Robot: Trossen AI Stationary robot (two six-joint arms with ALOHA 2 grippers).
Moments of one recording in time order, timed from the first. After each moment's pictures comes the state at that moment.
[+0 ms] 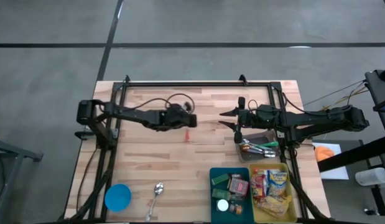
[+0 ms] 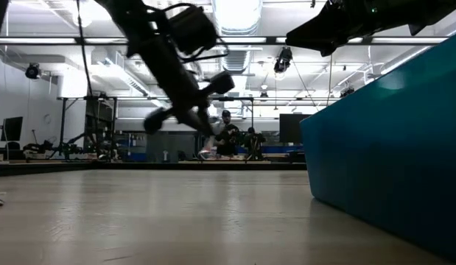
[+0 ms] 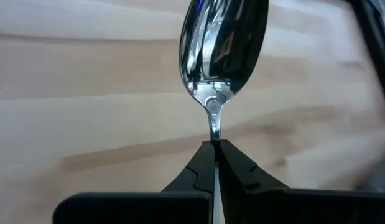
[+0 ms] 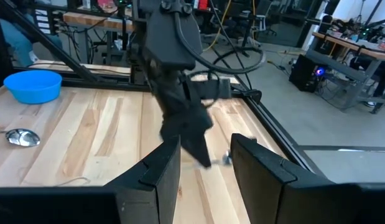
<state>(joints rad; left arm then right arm) 0.11 1.73 1.00 -0.21 -0.43 -1.24 -0.05 1.00 0.56 0.27 0.13 -0.11</state>
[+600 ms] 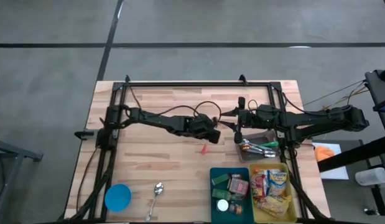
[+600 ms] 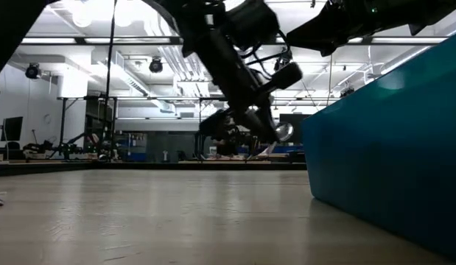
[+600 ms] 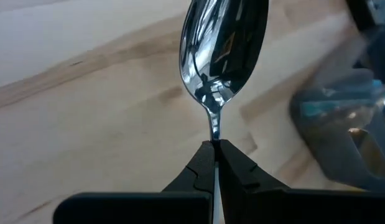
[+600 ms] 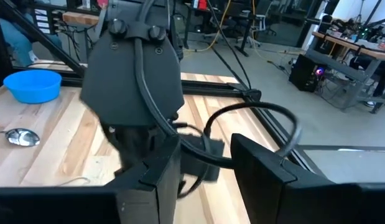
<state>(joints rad) 0.02 2.08 1.46 -0.32 -0.20 -1.06 -0.05 1.00 0.56 0.26 0.13 -0.11</state>
